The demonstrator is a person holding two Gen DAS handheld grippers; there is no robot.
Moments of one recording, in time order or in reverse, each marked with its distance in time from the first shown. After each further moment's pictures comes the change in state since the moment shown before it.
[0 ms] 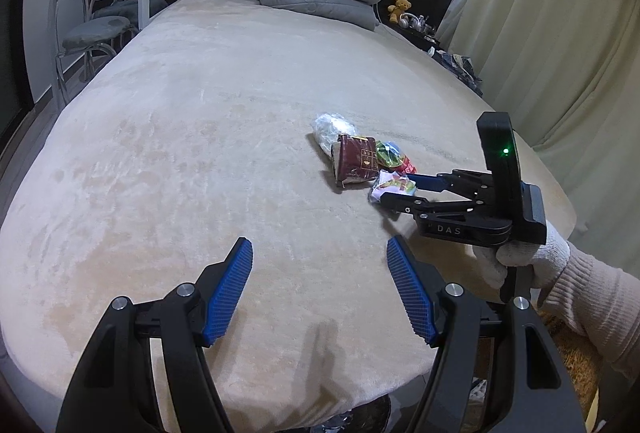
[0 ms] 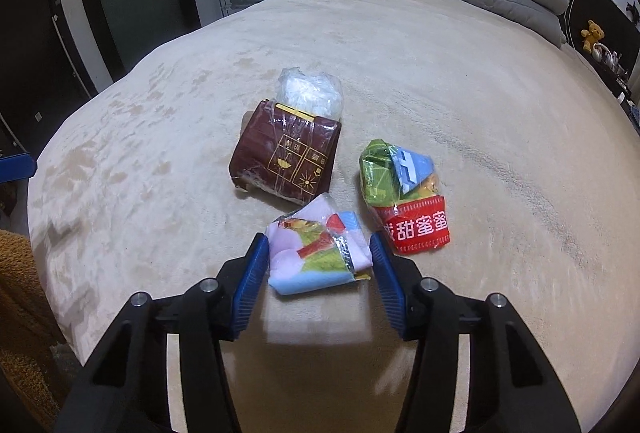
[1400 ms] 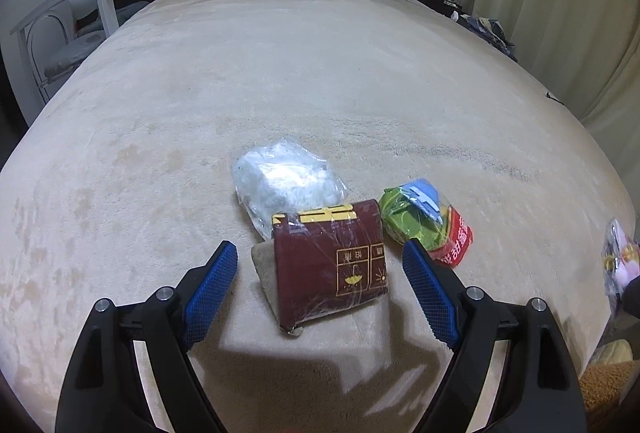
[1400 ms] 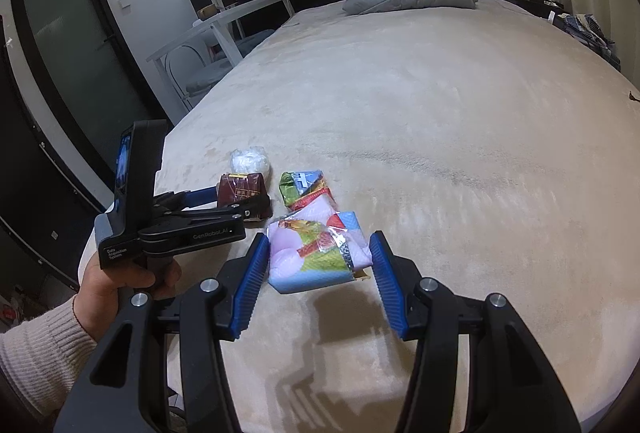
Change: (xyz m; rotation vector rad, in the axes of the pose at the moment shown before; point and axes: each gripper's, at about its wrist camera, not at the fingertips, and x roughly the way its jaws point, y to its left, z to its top) left arm 0.177 -0.059 0.068 0.085 0.059 0.141; right arm -0.126 -0.058 -0.045 0.351 -0.172 0.003
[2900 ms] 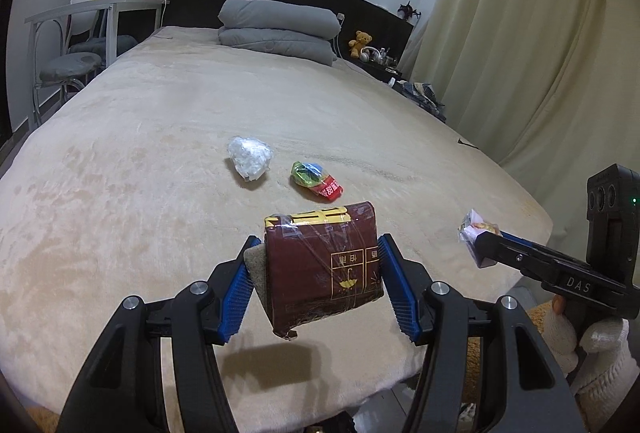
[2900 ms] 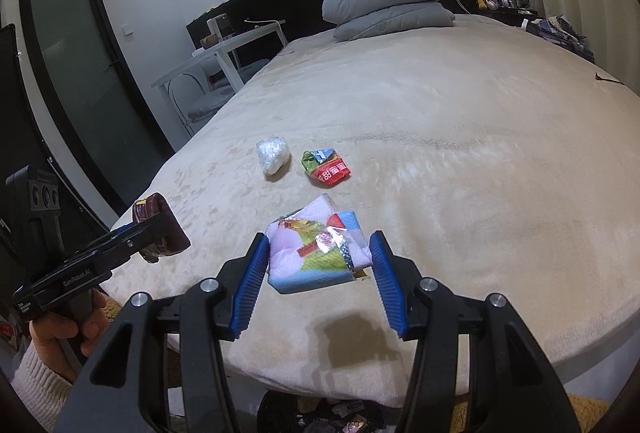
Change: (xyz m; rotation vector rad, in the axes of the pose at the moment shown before) left arm -0.174 -0.009 -0.109 -0.032 -0.246 -0.223; right arm -0.071 0.037 -0.084 0.054 -0.138 -0.025
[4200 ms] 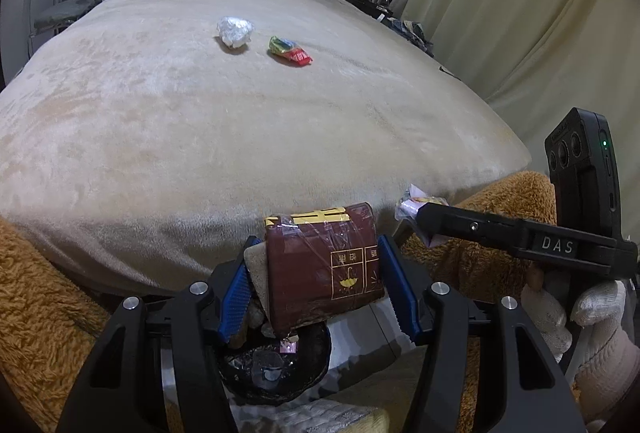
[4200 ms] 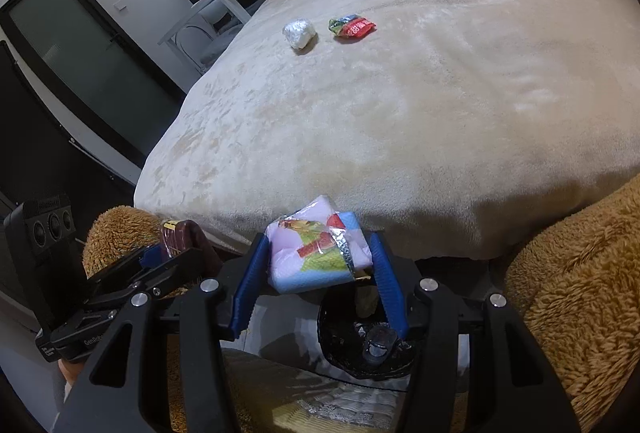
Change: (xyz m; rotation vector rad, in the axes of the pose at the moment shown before) left arm -0.049 -0.031 -0.112 -0.033 0.253 -0.041; right arm -0.014 0.032 -0.107 0.176 0.300 0.097
